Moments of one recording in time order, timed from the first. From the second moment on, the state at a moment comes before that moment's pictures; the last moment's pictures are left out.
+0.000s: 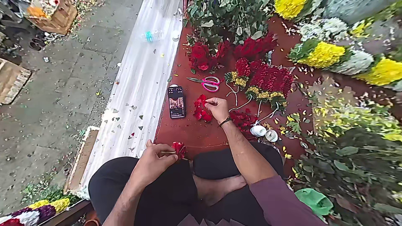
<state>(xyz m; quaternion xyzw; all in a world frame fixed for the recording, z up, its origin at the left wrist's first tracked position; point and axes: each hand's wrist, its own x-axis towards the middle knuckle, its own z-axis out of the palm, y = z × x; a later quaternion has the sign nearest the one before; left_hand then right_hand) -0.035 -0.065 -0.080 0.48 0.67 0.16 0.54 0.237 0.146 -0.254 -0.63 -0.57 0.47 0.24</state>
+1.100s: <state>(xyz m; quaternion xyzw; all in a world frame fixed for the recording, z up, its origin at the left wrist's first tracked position) -0.013 -0.065 -0.083 0.27 0.63 0.38 0.62 0.183 -0.019 -0.127 -0.35 -0.50 0.74 0.28</state>
